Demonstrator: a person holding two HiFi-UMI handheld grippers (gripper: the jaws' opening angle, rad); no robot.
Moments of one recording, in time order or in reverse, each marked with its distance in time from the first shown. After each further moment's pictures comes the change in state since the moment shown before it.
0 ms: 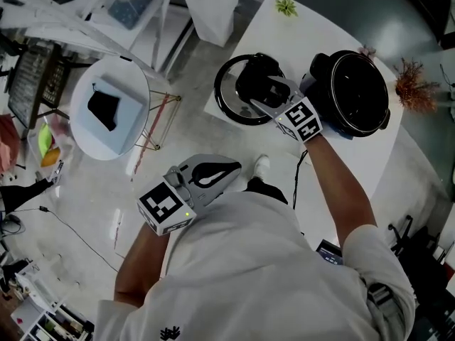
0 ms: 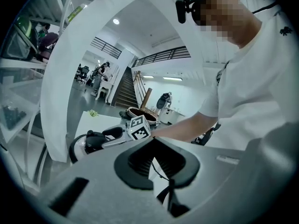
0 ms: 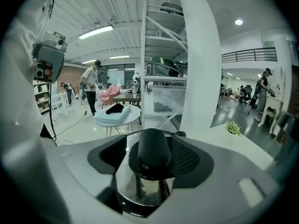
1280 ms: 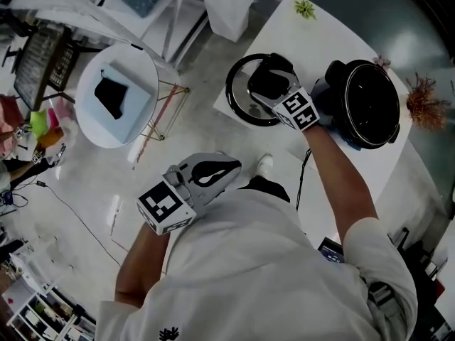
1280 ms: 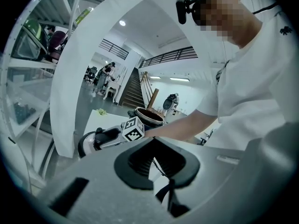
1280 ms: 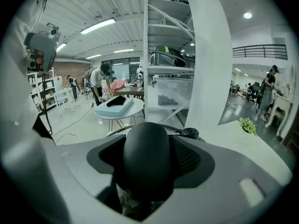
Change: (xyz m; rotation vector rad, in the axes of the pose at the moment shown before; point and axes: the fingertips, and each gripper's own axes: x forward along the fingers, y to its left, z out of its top) left arm -0.010 0.016 -0.003 -0.041 -0.010 0.082; right arm 0.055 -0.009 -0.018 -0.026 0.081 0.067
